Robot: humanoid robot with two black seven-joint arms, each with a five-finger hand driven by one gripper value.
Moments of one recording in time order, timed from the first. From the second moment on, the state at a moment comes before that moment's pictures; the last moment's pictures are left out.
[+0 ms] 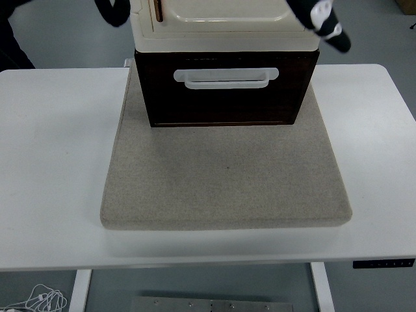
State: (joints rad) left arm -1.98 0.46 0.03 -1.44 0.29 -0.17 0.04; right arm -0.03 0.00 0.13 0.15 -0.07 -0.06 -0.03
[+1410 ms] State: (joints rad) left arm -1.90 0.35 0.24 -1.31 0.32 -0.21 0.45; right arm -0.03 0.00 0.13 0.15 -0.07 -0.06 -0.03
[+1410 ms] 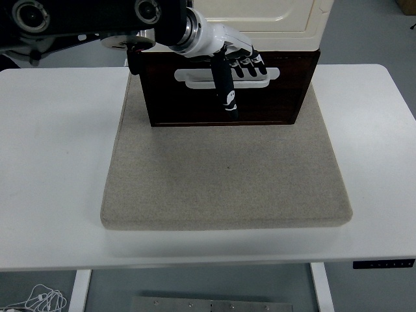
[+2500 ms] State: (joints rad) left arm -1.81 0.35 0.24 -1.22 0.35 -0.21 0.45; right arm -0.03 0.00 0.13 0.15 -0.07 -0.06 -0.03
